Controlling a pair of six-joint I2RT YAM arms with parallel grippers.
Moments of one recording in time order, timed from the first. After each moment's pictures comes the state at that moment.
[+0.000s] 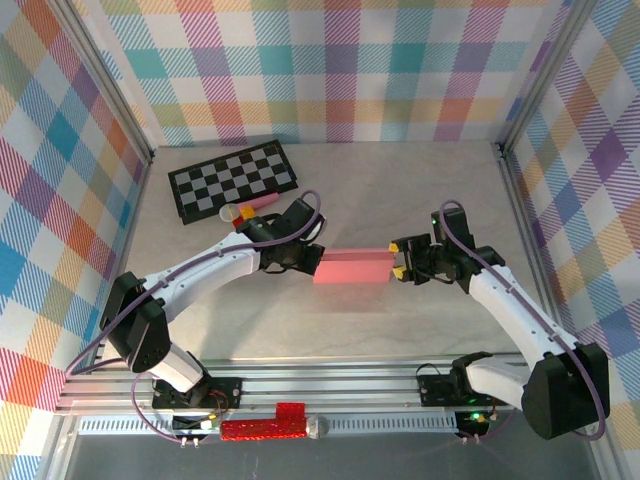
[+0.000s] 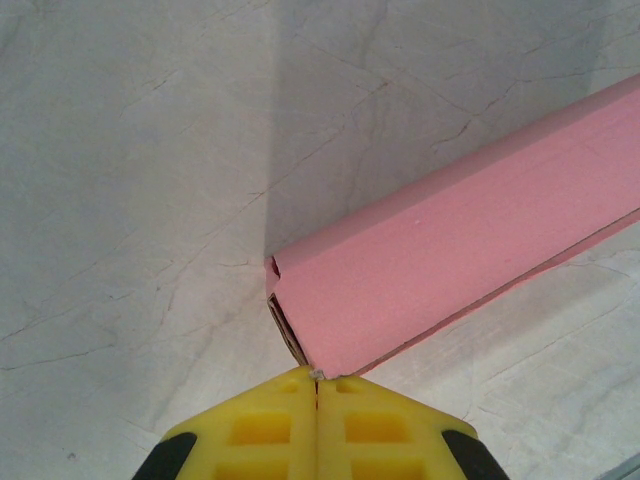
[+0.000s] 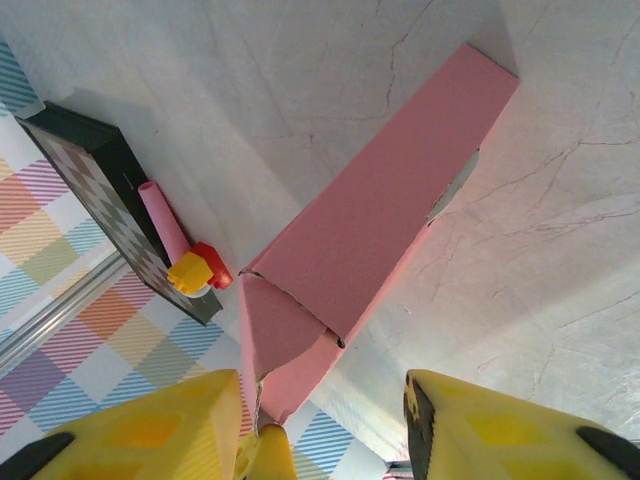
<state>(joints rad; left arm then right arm) -0.77 1.55 1.27 -0.79 -0.04 -0.34 0.30 1.12 0.80 -0.56 -0.42 1.62</state>
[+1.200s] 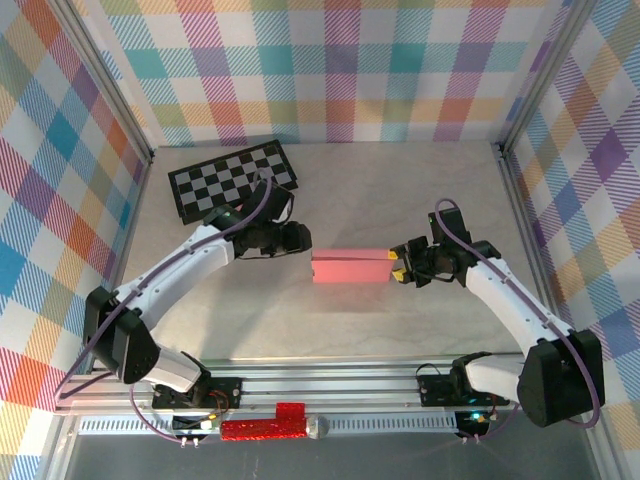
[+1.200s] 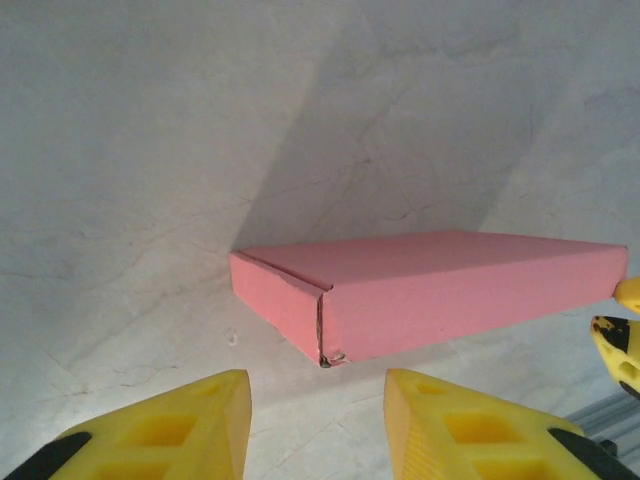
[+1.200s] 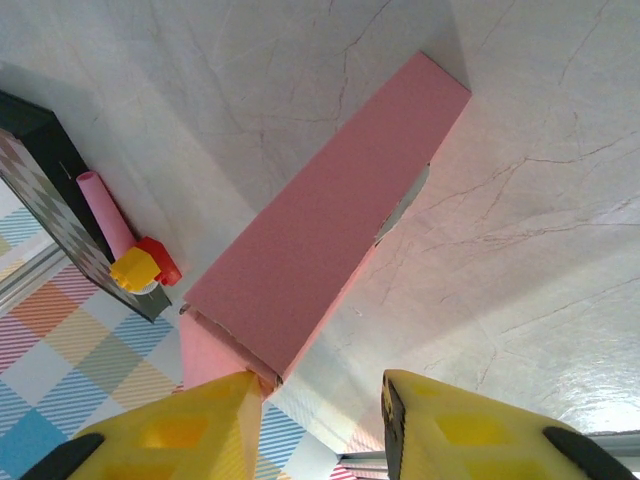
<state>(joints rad) -0.62 1.48 1.29 -0.81 0.16 -0.72 0.29 1.19 0.83 -0.63 -0.45 1.50</state>
